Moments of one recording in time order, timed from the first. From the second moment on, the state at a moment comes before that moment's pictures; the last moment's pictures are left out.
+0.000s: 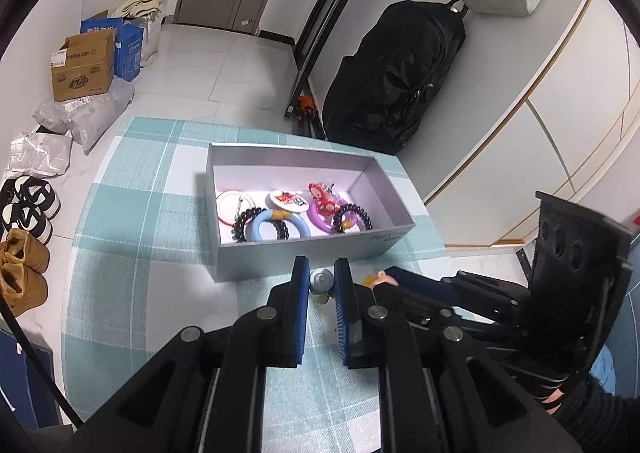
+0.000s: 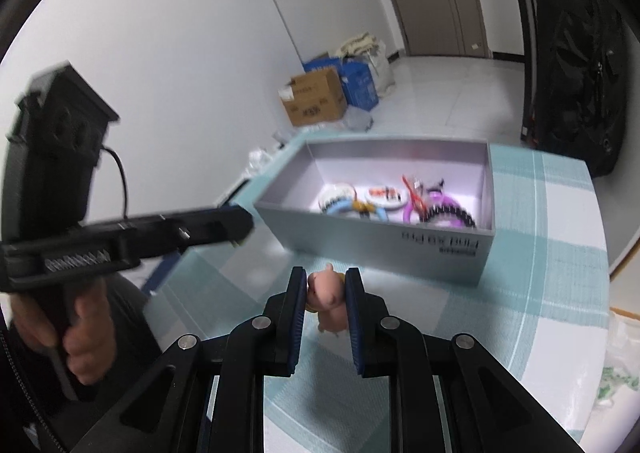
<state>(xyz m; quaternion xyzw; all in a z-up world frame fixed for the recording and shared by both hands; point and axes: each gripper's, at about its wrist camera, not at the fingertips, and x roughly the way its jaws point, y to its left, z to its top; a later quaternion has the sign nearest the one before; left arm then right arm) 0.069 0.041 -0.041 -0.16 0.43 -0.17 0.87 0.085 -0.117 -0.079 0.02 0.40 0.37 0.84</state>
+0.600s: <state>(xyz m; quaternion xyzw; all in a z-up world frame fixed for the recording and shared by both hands) 0.101 0.036 -0.036 -0.14 0.42 -0.16 0.88 0.118 -0.129 -0.057 0.09 0.38 0.37 0.84</state>
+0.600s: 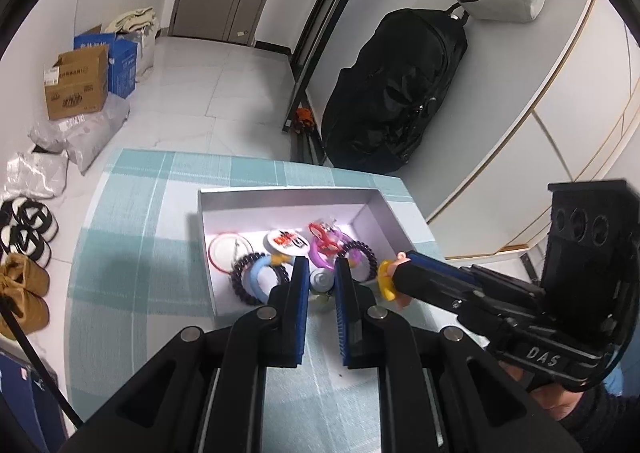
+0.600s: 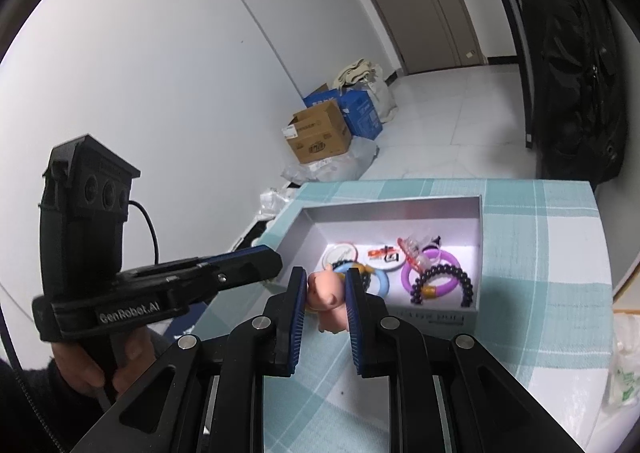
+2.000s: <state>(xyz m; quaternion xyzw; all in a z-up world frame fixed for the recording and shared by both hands) 0.150 0.035 -0.052 -0.16 0.42 -0.16 0.88 0.181 -0.136 -0.074 0.14 0.40 0.32 0.85</state>
